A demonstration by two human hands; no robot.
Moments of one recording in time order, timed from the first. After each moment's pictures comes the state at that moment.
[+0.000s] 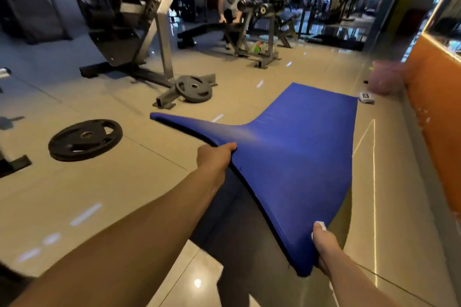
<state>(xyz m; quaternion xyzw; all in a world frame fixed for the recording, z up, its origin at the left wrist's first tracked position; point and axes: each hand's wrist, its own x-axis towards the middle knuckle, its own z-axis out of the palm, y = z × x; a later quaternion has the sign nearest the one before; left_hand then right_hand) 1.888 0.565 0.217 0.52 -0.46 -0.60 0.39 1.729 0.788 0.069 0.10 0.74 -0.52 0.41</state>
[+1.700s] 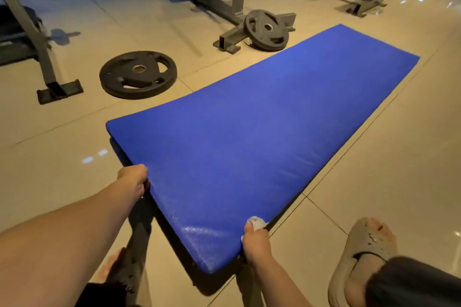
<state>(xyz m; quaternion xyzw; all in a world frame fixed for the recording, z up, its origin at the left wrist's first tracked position) 2.187 0.301 -0.048 0.77 -0.17 -0.49 0.38 1.942 0.528 -0.083 -0.11 0.81 -0.31 0.49</state>
